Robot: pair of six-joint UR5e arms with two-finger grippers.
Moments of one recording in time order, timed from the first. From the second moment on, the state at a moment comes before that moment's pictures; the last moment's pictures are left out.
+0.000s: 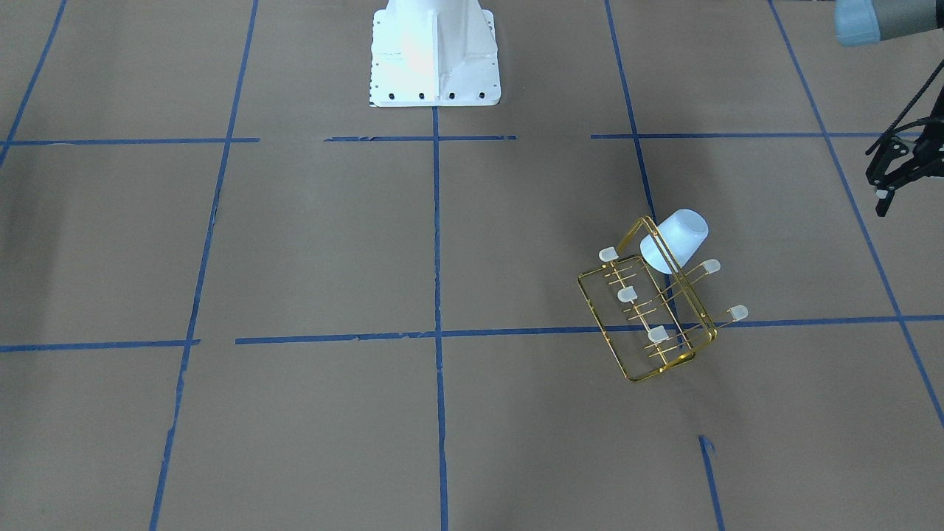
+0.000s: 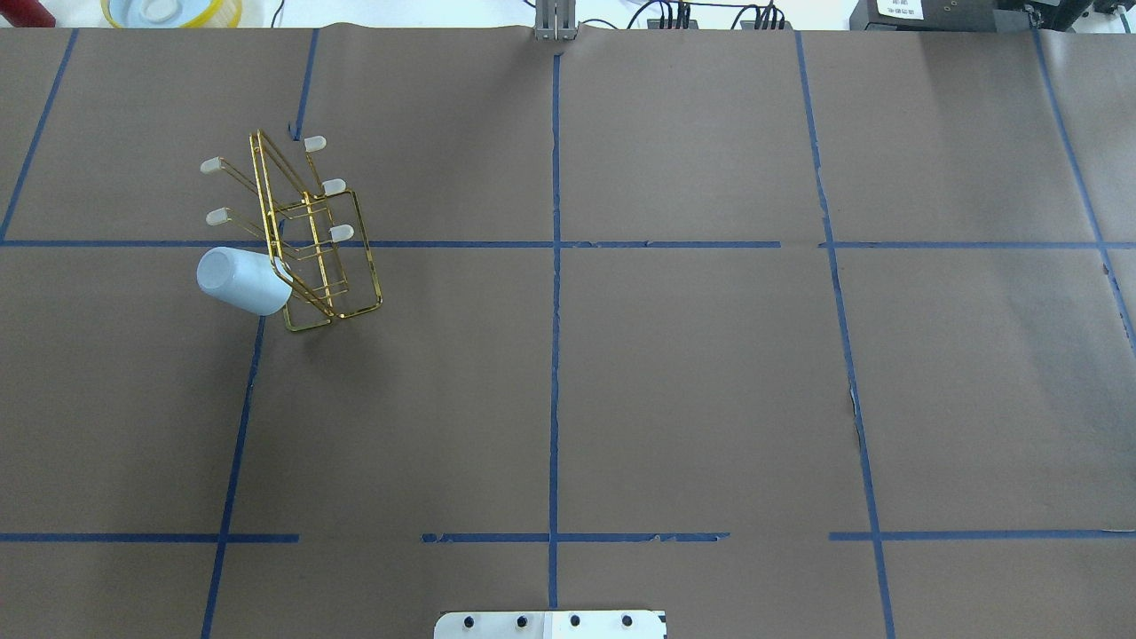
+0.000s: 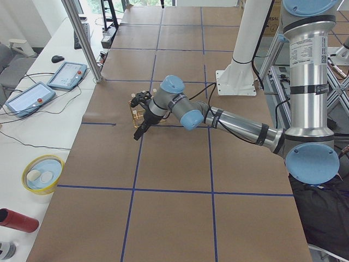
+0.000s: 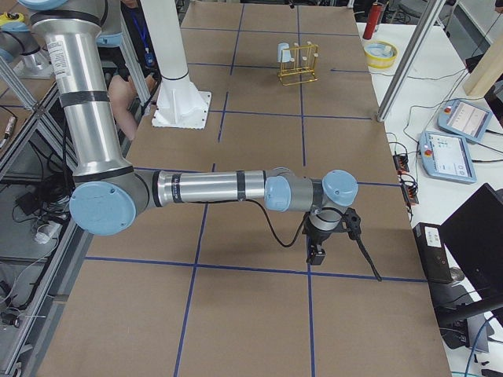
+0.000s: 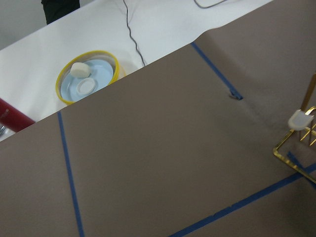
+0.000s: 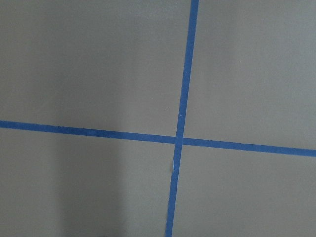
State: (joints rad) left arm -1.25 -1.48 -1.96 -1.96 -1.96 -0.25; right arm 1.49 -1.38 1.46 -1.67 2.30 -0.04
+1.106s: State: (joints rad) left arm -1.56 -1.53 -1.70 -1.54 -2.34 -0.01; right arm 1.49 -1.38 1.46 -1.67 2.30 -0.04
